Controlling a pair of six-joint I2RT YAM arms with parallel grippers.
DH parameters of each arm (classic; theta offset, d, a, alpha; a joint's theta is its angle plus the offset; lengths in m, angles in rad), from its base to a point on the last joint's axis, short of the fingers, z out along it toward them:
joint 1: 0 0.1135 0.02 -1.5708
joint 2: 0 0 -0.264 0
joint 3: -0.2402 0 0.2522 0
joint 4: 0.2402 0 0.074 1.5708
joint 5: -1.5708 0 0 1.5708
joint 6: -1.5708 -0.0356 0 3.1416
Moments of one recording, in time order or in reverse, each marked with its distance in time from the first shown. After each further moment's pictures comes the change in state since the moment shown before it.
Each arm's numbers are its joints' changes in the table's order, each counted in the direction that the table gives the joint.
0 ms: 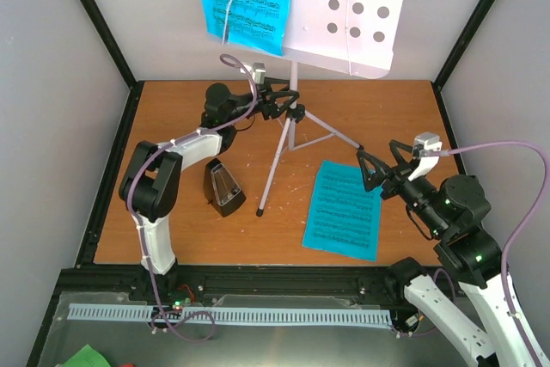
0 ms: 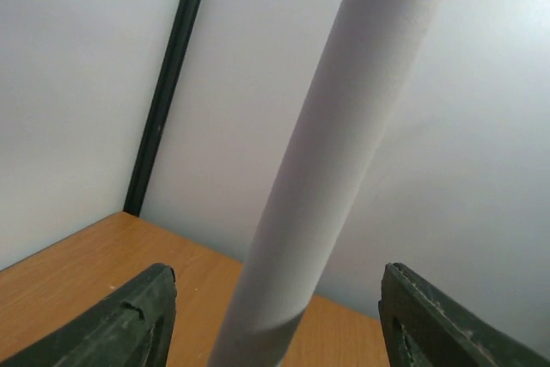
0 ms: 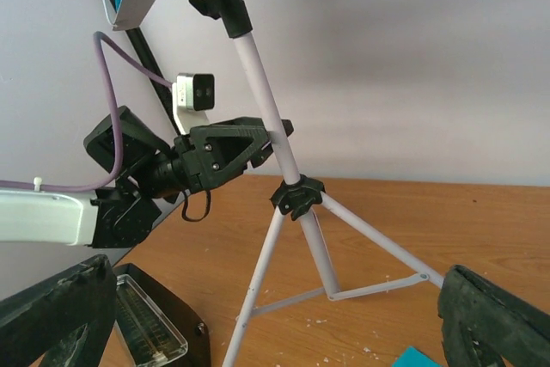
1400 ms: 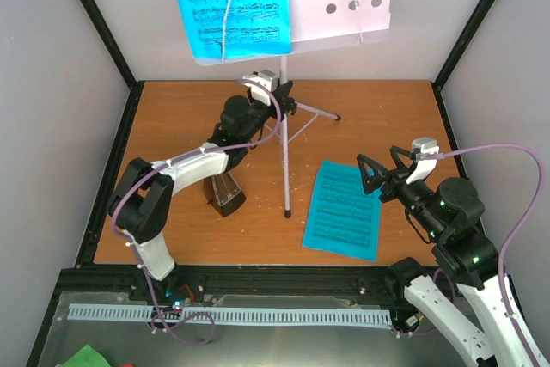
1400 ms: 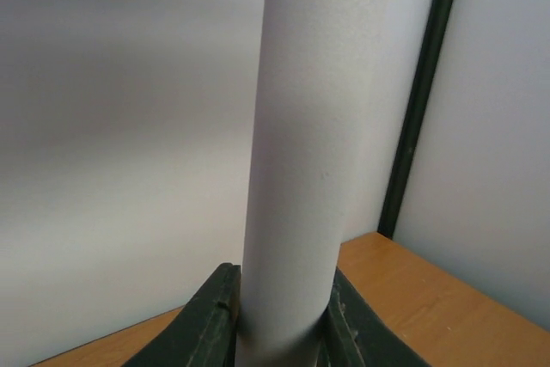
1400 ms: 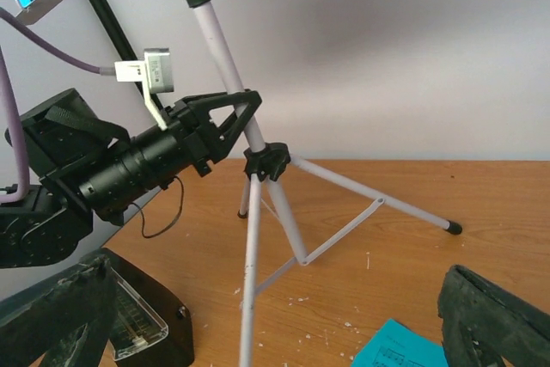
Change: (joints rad) left arm -0.160 -0.176 0.122 0.242 0.765 -0.460; right arm 0.000 -0.028 0.041 0.039 -0.044 0.001
